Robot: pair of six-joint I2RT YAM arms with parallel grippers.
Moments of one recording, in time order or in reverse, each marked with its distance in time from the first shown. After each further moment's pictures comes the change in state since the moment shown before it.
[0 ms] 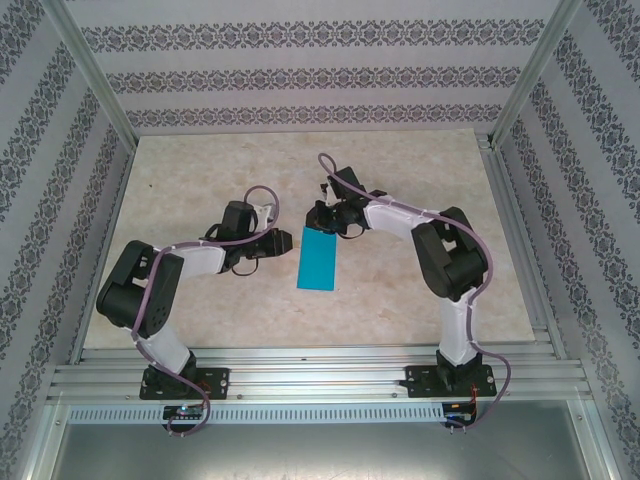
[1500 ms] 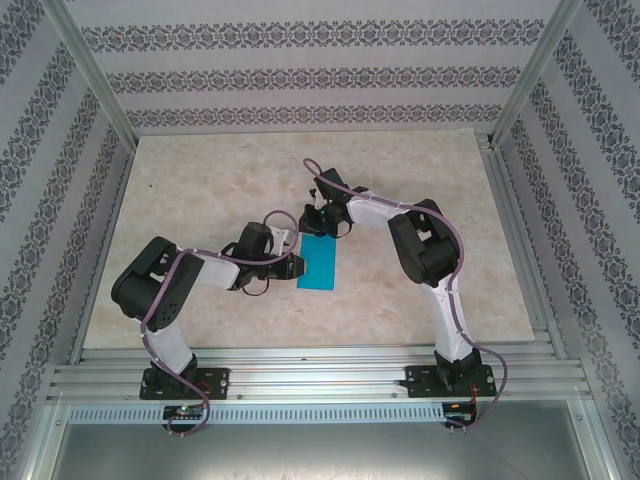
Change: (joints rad) left arm -0.132 0.069 -0.119 0.126 -0.024 0.025; right arm 0.015 0.193 0.183 -0.109 -0.002 -0.035
